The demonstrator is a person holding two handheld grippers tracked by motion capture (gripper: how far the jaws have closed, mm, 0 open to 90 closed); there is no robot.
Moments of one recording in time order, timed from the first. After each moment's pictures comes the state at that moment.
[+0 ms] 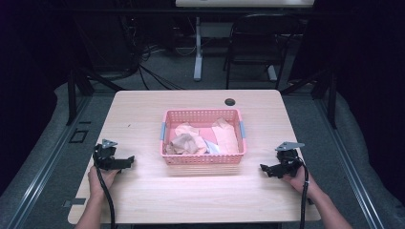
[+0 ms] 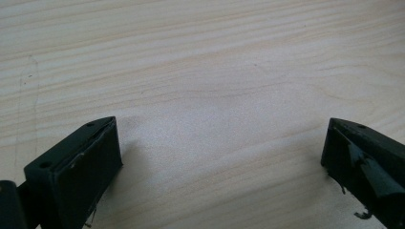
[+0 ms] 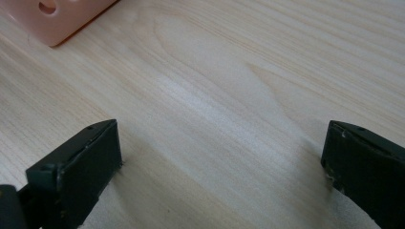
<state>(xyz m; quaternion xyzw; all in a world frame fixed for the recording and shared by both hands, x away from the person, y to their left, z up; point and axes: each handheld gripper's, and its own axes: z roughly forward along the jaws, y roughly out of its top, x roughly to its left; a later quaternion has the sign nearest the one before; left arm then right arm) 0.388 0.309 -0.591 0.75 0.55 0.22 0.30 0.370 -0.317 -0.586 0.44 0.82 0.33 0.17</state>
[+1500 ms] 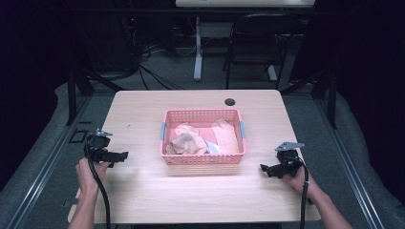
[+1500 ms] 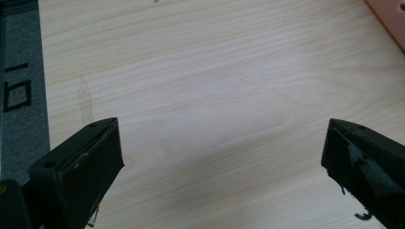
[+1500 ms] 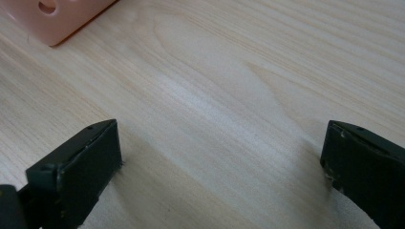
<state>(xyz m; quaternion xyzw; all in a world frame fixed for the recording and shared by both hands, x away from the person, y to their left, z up) 0.386 0.309 -0.526 0.77 0.55 0.19 0.26 0.369 -0.317 -0.586 0.44 0.82 0.32 0.17</state>
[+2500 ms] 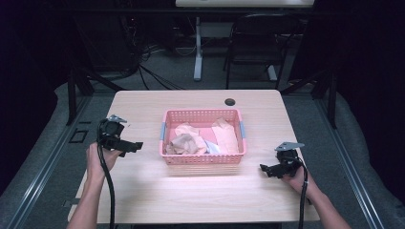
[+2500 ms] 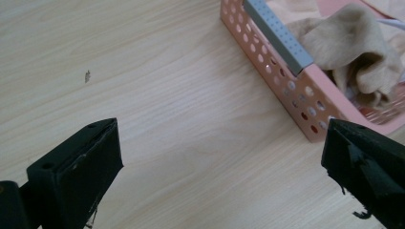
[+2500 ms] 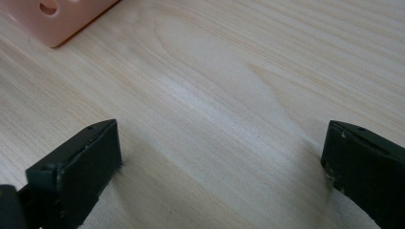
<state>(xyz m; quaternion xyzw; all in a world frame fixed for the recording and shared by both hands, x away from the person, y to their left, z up) 0.398 0.255 -0.466 0.81 0.48 0.16 0.29 0.369 -0.316 -0.586 0.44 0.82 0.32 0.17</state>
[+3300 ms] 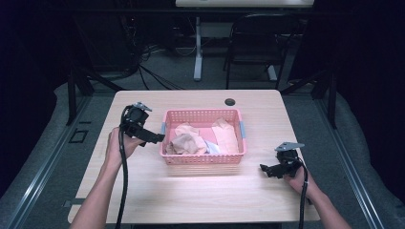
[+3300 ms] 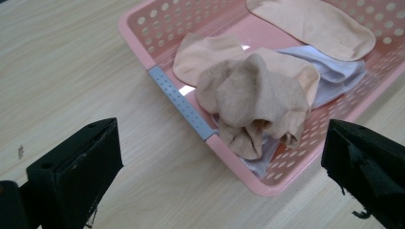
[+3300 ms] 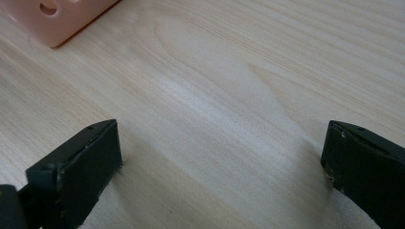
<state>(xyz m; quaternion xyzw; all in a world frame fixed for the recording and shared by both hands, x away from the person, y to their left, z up) 0.420 0.183 -0.433 0.86 0.40 0.11 0.29 0.369 -0.316 -0.586 0.44 0.82 0.32 0.17</state>
